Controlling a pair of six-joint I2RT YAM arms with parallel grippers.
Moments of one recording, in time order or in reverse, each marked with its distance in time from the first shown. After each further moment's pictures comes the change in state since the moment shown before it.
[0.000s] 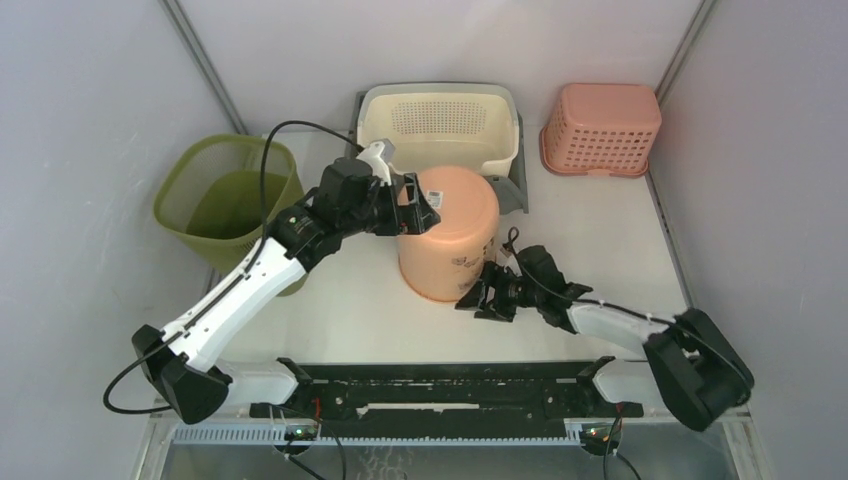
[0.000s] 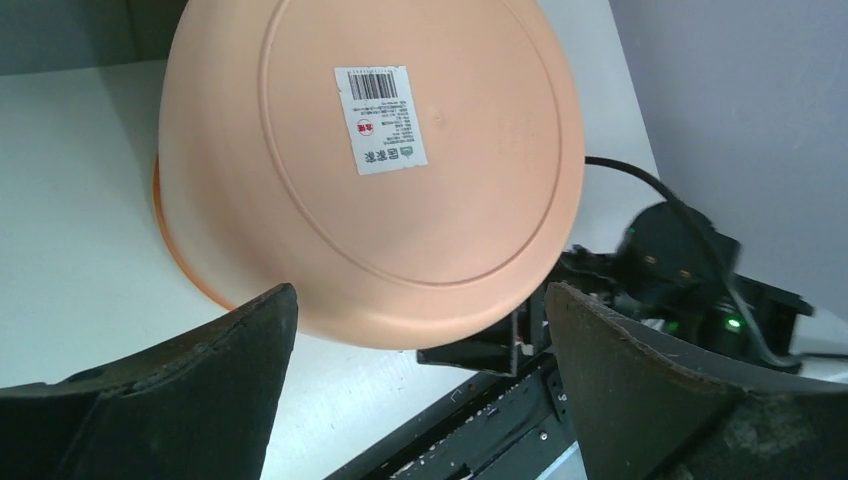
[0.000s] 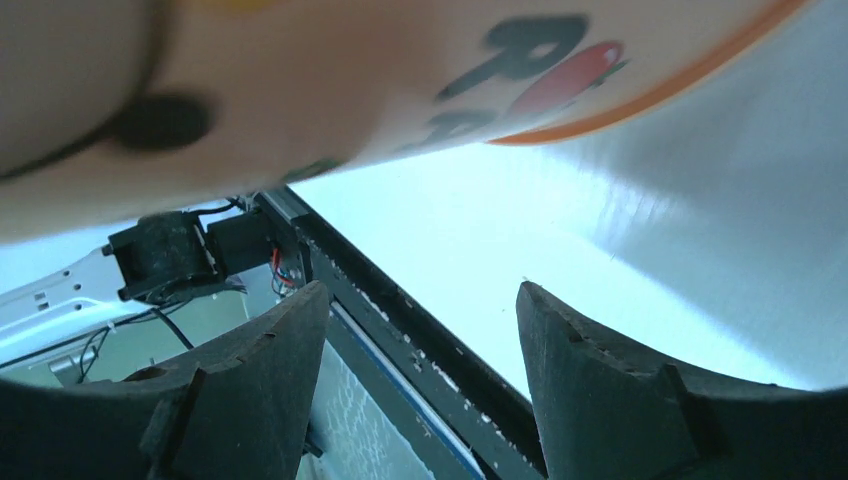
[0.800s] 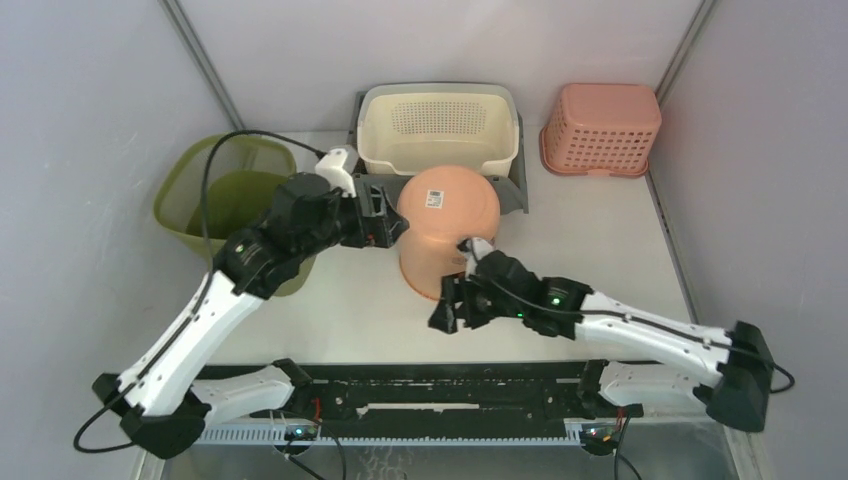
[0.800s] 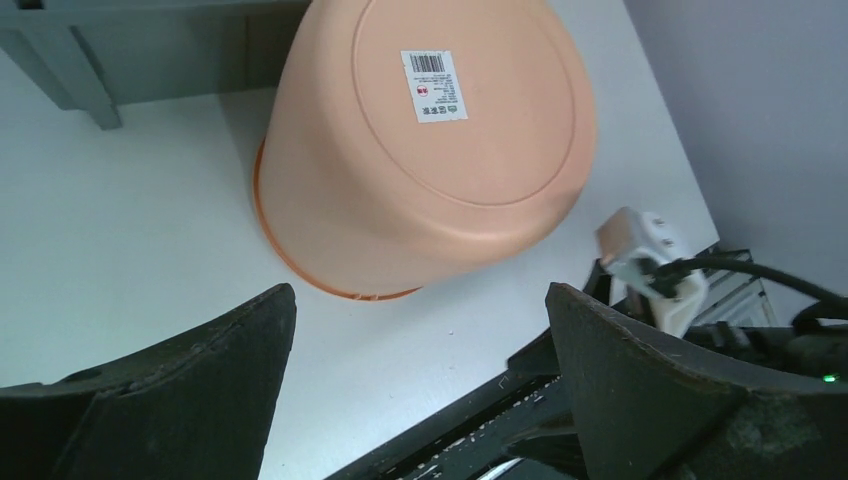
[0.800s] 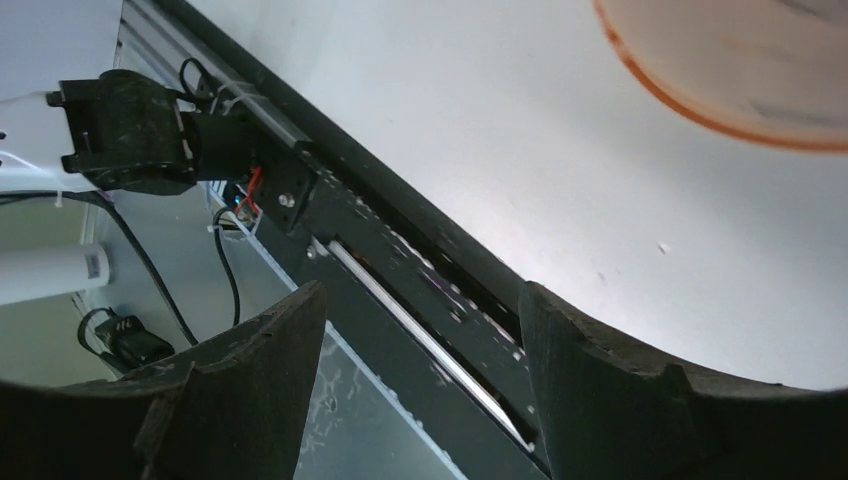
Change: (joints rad) left arm -0.008 -0.165 0.011 -0.143 -0.112 0.100; right arm 0.454 -0.258 0.359 -0.565 0.428 -0.187
